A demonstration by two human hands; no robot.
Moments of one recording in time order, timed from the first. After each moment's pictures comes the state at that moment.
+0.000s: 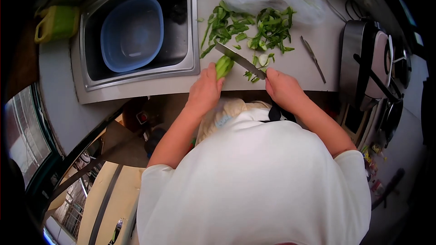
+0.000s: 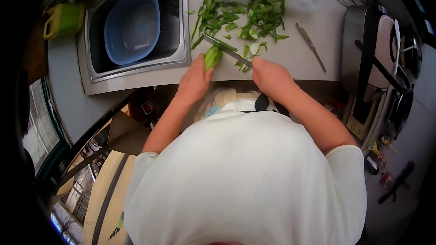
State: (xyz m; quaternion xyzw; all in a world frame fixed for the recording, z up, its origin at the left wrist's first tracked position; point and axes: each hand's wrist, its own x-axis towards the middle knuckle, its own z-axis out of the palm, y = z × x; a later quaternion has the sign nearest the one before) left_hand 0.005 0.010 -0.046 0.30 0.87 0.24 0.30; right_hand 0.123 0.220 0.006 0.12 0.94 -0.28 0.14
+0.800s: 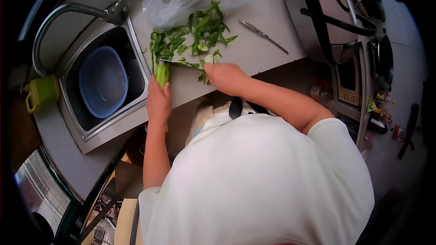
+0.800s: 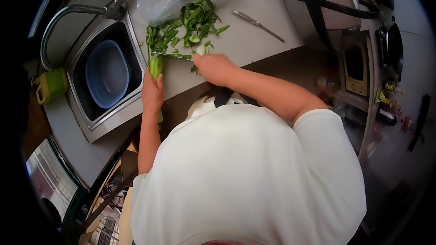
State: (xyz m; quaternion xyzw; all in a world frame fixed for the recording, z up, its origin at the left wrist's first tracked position) left_hand -0.014 0.017 -0.057 0.32 0.91 0.21 0.16; right_hand 0.129 0.219 -0.035 0.14 0.94 -0.32 0.08
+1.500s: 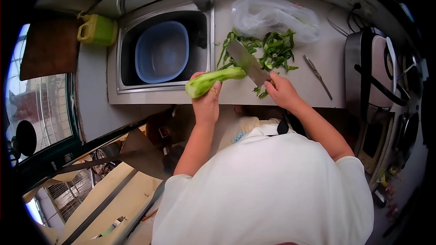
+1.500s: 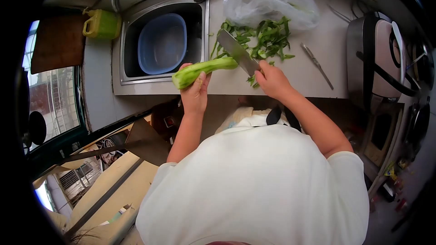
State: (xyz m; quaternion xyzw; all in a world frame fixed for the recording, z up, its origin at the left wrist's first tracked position) left_hand 0.018 0.019 0.009 -0.03 0.46 0.86 0.20; right_hand 0.114 0.231 -0.020 0.17 0.85 -0.49 0.03
